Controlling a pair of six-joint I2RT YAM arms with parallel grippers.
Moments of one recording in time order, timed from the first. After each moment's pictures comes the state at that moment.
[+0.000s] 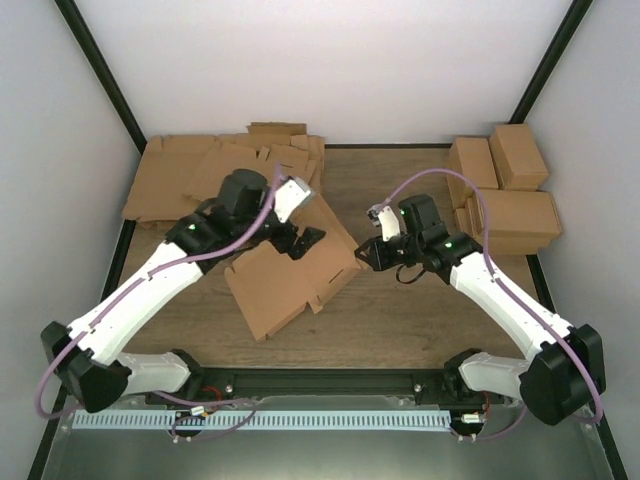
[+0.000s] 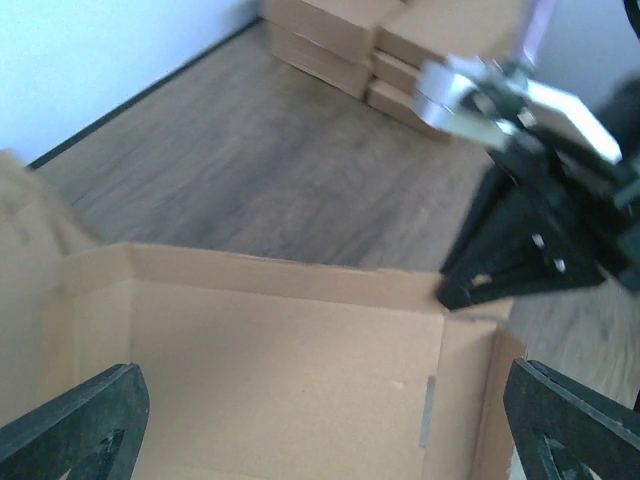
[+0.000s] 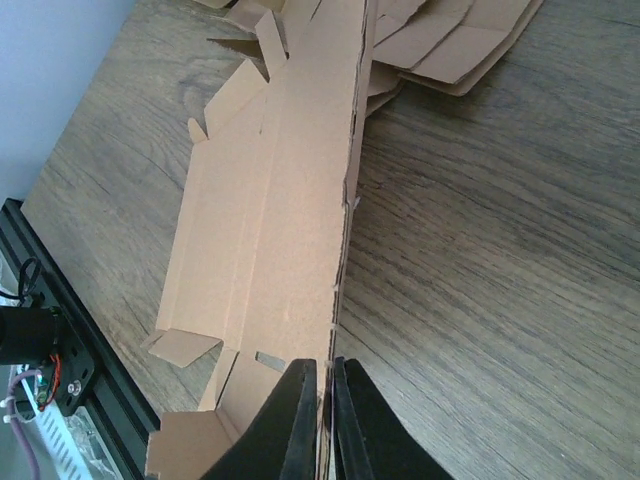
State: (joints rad) left arm -0.67 1.24 1.31 -0.62 0.19 0.02; right arm 0.49 1.20 0.95 -0.56 -0.49 0.21
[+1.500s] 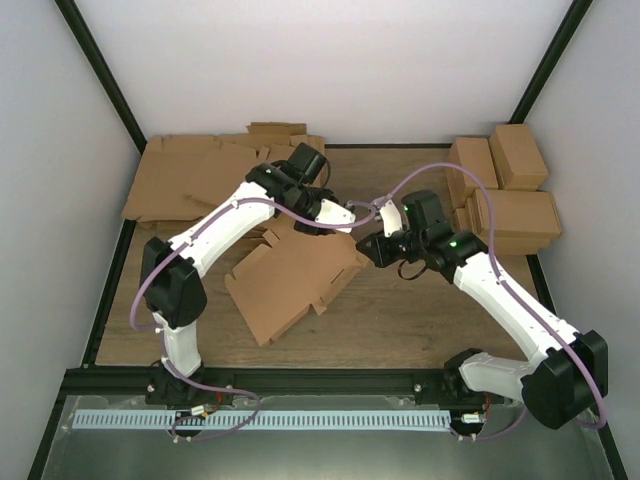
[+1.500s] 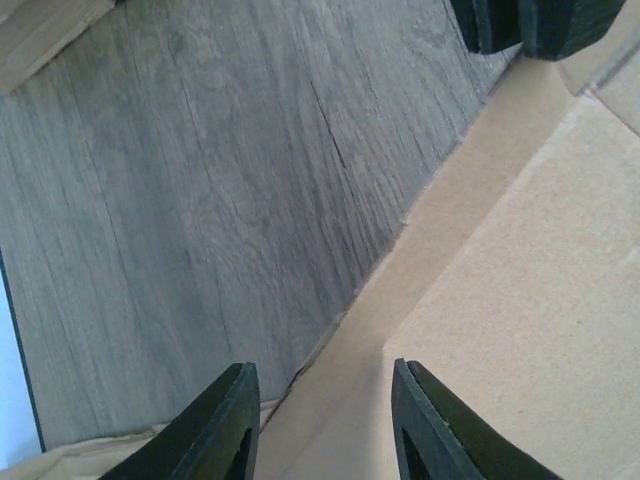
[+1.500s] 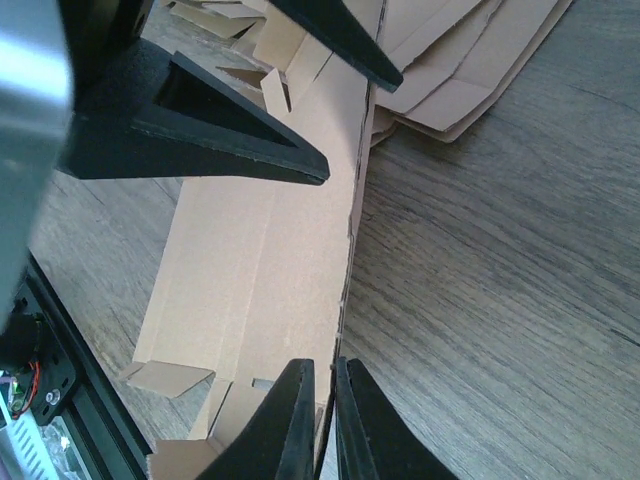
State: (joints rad) left arm -0.65 1.88 1.79 -0.96 0.35 1.27; right arm 0.49 1.17 0.98 -0.57 -0.45 0.15
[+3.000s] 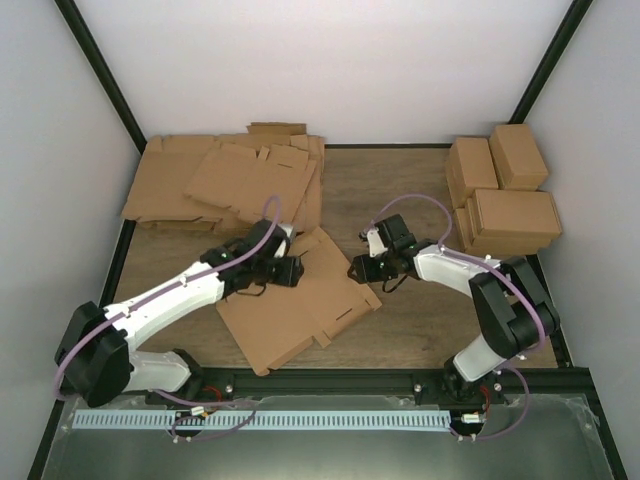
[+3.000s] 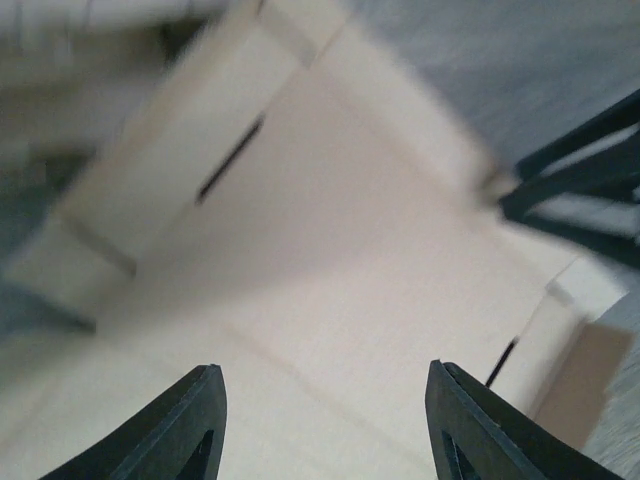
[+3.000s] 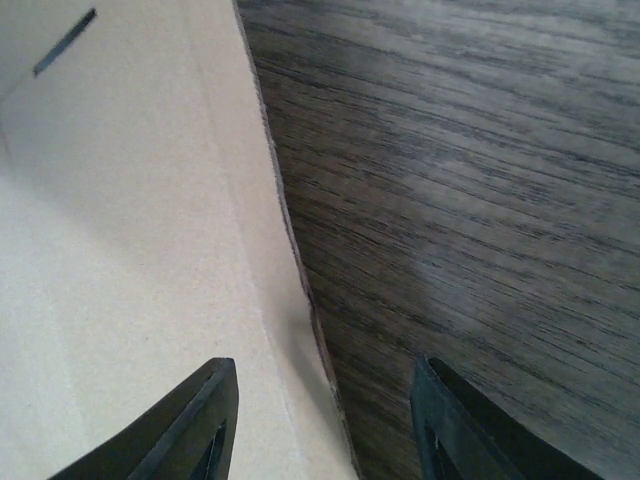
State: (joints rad) left arm -0.74 1.30 0.95 -0.53 0.02 -0.46; right arm 0.49 1.55 0.79 -0.29 -0.37 0.29
